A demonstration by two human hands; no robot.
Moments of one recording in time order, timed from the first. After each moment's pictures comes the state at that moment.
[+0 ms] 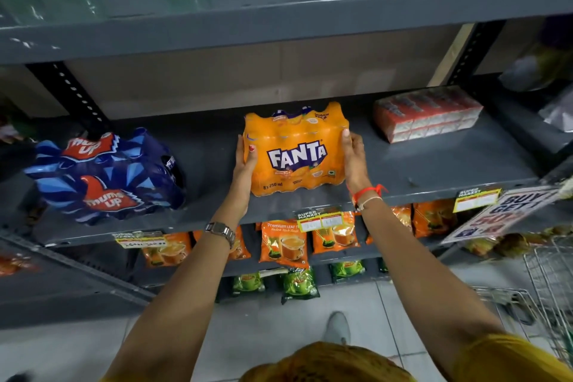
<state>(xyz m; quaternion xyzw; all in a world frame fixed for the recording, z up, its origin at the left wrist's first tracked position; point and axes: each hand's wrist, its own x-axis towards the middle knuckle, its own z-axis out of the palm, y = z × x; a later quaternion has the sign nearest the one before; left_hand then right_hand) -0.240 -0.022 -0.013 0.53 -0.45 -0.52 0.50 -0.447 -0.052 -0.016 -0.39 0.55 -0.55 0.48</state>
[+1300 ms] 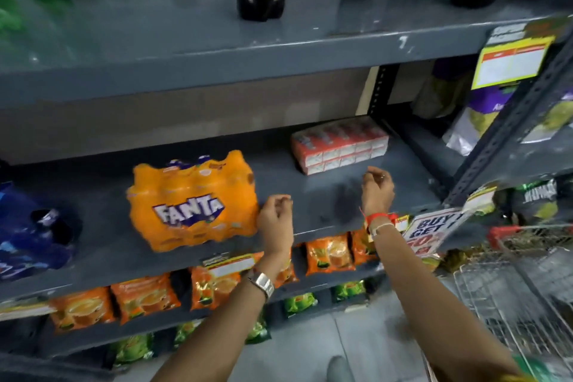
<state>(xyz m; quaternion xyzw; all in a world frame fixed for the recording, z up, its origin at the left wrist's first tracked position) -0.494 -0.014 -0.028 0.60 -0.47 -0.37 0.54 -0.671 -0.066 -0.031 -0.25 0.67 -0.64 0.27</state>
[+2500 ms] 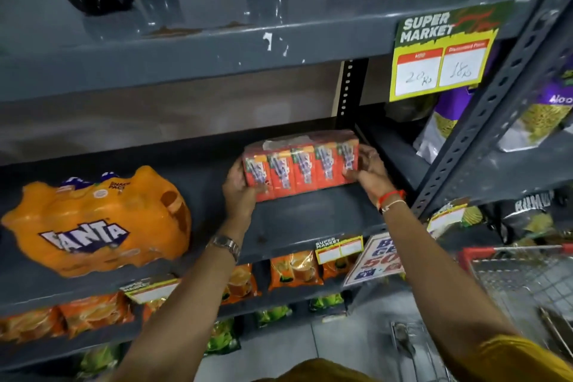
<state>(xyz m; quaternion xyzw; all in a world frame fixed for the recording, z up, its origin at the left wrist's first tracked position) -0.571 -0.117 -0.034 0.53 -0.43 -0.46 0.57 -0.832 -0.146 -0.047 -0.45 0.59 -0.51 0.44</state>
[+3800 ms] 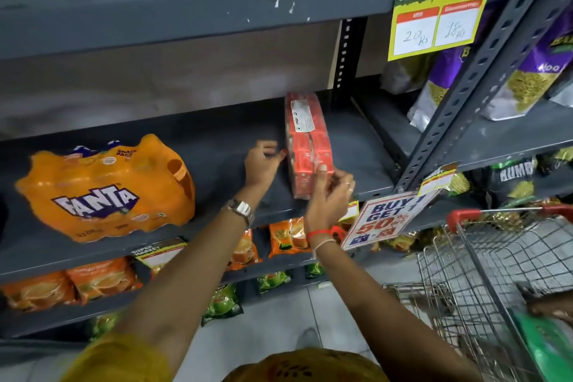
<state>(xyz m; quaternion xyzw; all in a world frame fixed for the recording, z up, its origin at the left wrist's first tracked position) -0.599 -0.110 -0.025 0.65 -0.55 -0.35 0.40 -0.689 -0.025 -0.051 -0.28 0.67 -0.66 0.18</state>
